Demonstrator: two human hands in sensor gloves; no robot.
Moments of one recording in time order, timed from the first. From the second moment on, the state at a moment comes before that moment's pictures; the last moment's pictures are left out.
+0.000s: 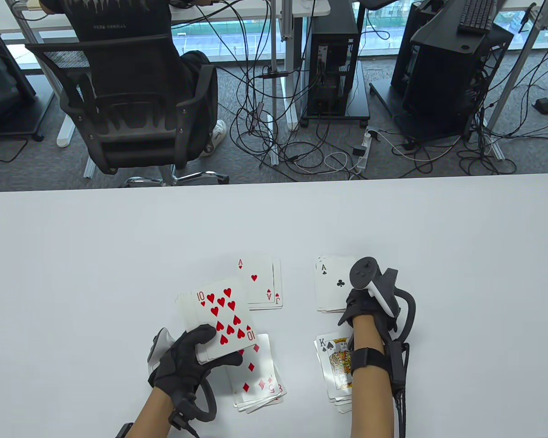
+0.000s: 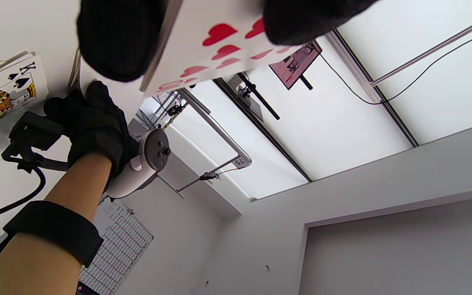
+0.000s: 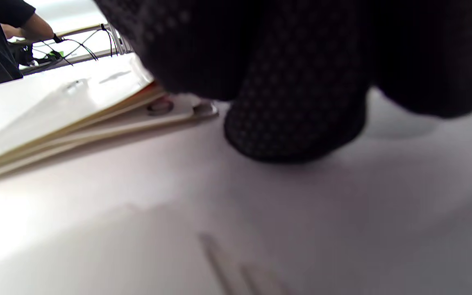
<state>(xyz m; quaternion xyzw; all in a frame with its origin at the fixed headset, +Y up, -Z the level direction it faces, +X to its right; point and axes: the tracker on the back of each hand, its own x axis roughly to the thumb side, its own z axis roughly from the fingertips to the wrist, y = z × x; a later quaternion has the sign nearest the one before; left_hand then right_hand) -0.202 -0.795 -0.270 -0.26 -0.13 0.88 0.37 0.168 -0.769 -0.382 -0.17 0.12 0.97 0.13</state>
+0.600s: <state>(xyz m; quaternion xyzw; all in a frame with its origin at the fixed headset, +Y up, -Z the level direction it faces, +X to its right) -0.202 -0.794 -0.270 -0.27 -0.13 0.88 0.37 0.160 -0.739 -0.368 -0.14 0.04 0.98 0.12</state>
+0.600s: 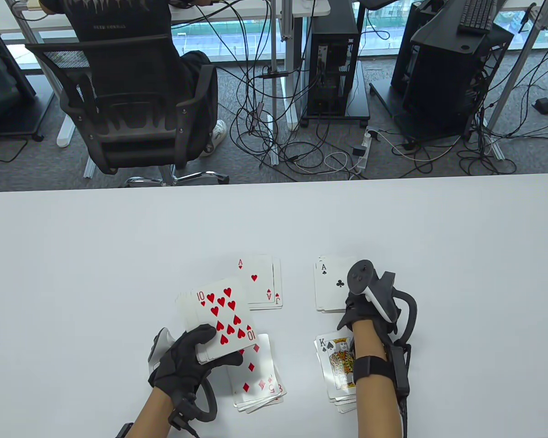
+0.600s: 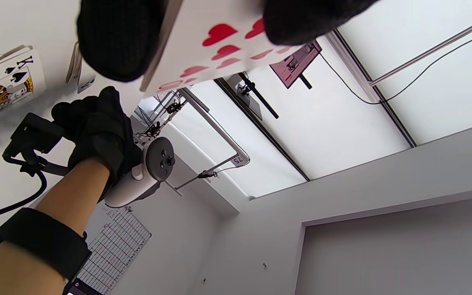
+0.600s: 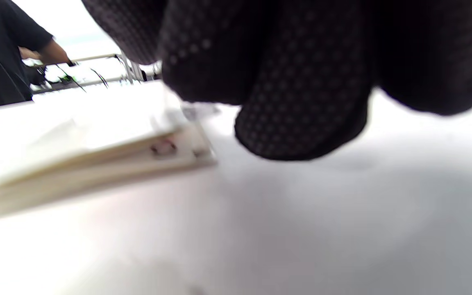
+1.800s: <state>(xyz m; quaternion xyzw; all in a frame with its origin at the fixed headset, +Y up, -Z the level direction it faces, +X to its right) -0.203 -0.794 -0.270 -0.26 -0.13 0.88 0.37 0.005 -0.715 -0.284 0.22 -0.07 0.86 0.46</state>
